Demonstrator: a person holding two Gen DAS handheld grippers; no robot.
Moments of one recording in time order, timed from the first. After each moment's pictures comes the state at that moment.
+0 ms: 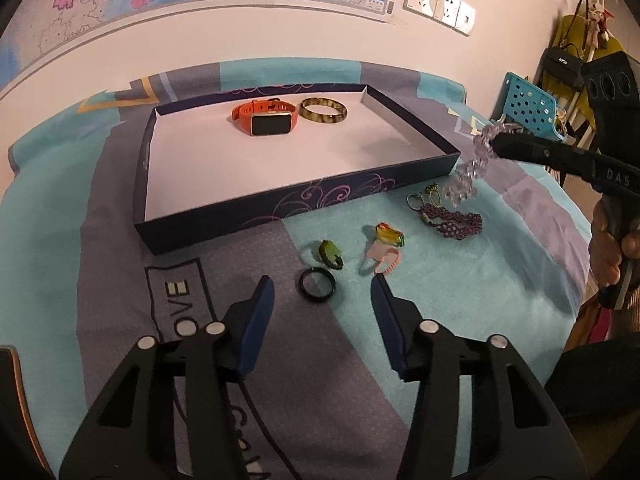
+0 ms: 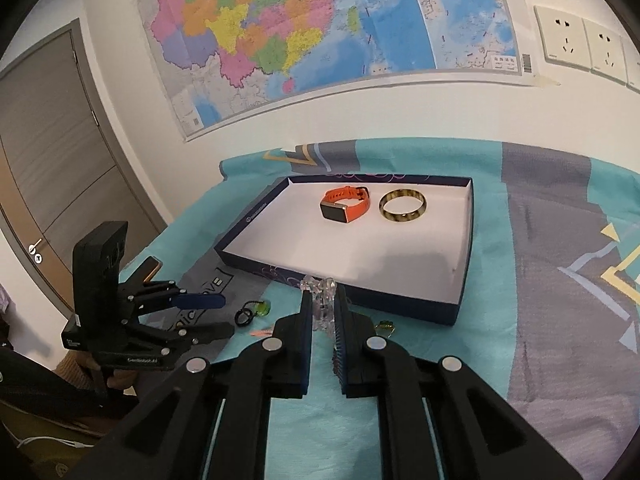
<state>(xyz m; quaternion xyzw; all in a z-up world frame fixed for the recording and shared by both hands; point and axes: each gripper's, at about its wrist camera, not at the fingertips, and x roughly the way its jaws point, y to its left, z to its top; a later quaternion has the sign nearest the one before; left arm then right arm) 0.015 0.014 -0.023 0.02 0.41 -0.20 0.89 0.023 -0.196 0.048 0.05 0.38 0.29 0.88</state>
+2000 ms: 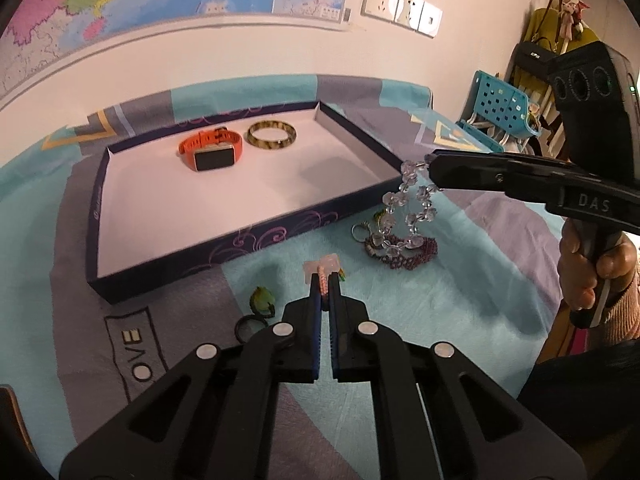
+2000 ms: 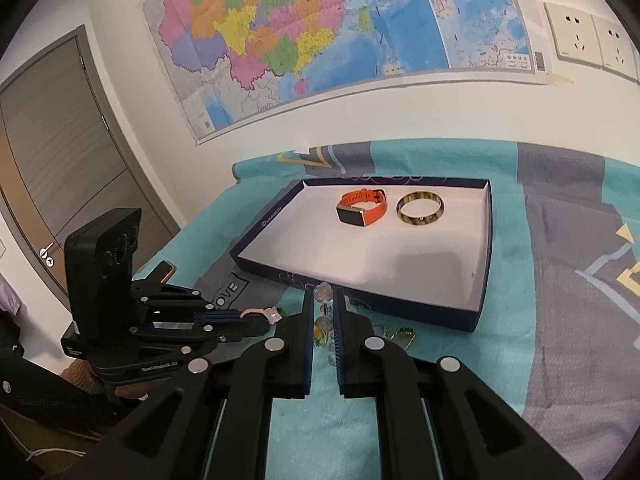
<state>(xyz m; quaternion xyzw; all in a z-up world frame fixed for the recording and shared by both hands) 0.020 -0.024 -0.002 0.03 0.39 -0.25 0.89 0.024 -0.186 0.052 0.06 0.37 0.31 0.87</state>
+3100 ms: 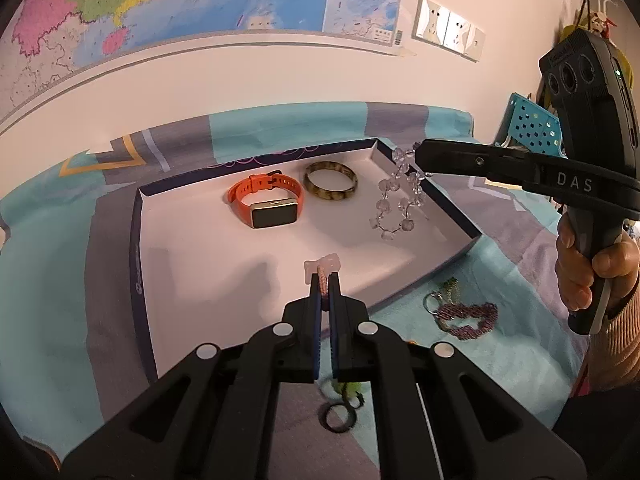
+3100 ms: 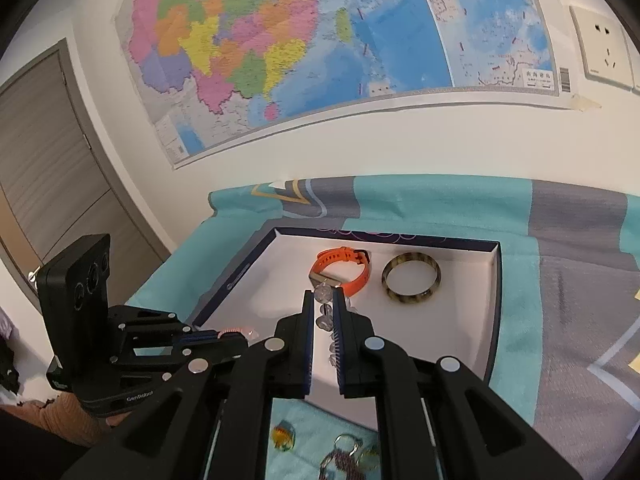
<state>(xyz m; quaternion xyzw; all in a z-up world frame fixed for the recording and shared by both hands) 0.090 -0.001 0.015 0.02 0.39 -0.20 0.90 0.121 -0.168 0.058 0.08 0.37 0.29 0.88</state>
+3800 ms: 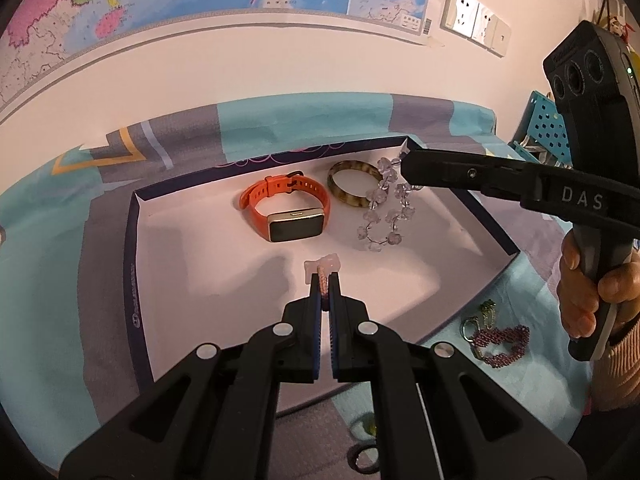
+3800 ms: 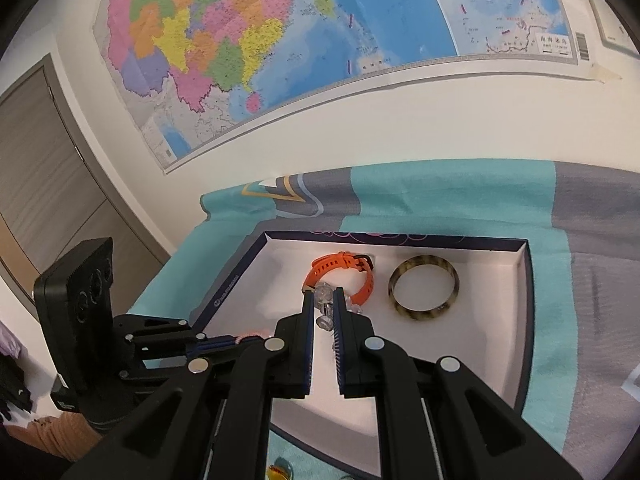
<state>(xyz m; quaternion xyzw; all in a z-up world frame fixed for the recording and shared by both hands) 0.132 -0.003 0.001 0.03 0.41 -0.18 0.89 0.158 -0.153 0.036 0.11 0.39 0.30 0.87</state>
